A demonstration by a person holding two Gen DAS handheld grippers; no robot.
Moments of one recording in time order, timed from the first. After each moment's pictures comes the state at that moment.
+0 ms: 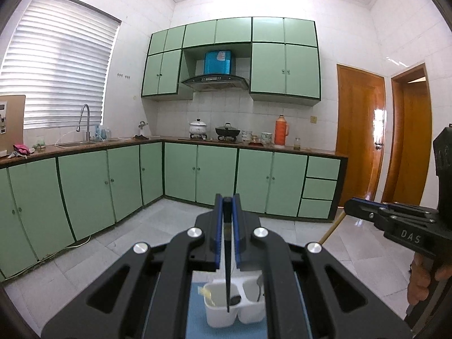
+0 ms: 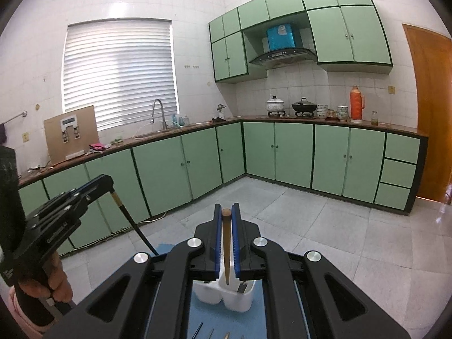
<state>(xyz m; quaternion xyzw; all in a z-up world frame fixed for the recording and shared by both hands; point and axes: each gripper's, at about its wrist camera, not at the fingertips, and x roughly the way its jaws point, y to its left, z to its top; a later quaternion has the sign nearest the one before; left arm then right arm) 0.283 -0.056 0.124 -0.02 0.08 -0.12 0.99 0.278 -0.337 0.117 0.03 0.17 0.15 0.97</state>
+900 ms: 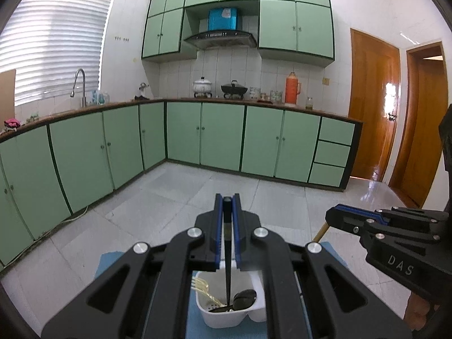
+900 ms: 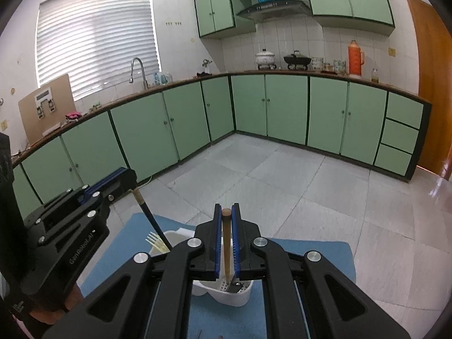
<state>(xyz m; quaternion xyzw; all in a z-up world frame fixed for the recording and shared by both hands) 0.393 -0.079 0.021 -0.01 0.19 -0.10 0.98 0.380 -0.312 0.013 0.03 0.28 0.12 0.95</state>
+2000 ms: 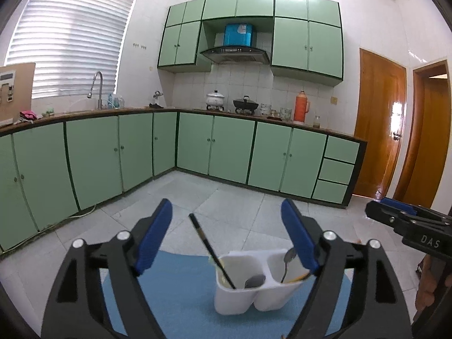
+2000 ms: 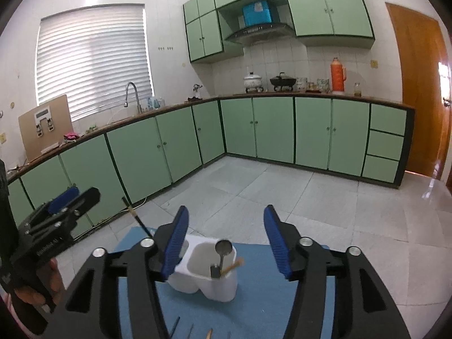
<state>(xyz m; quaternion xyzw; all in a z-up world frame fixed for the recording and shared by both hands) 0.328 -0.037 0.038 -0.04 0.15 -0.08 0.99 0.313 -0.350 0.030 0.05 0.21 0.10 0.97</state>
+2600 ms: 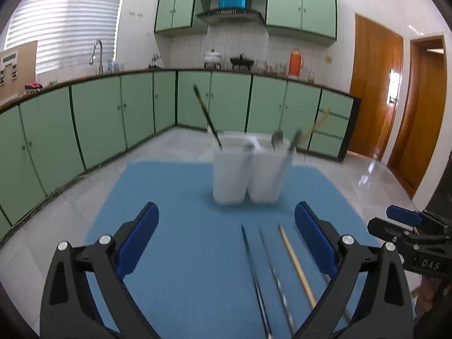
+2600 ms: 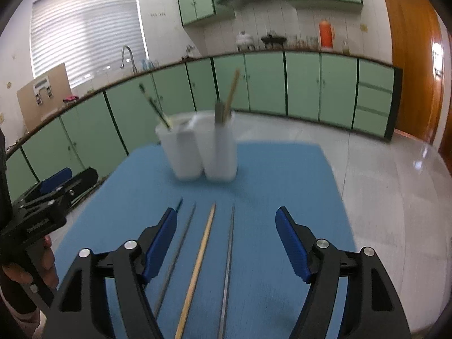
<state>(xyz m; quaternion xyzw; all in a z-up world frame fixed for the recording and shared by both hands) 0.201 -0.036 -0.065 -0.02 0.25 -0.09 0.96 0.167 -0.341 -0.098 0.06 0.32 0.08 0.94</state>
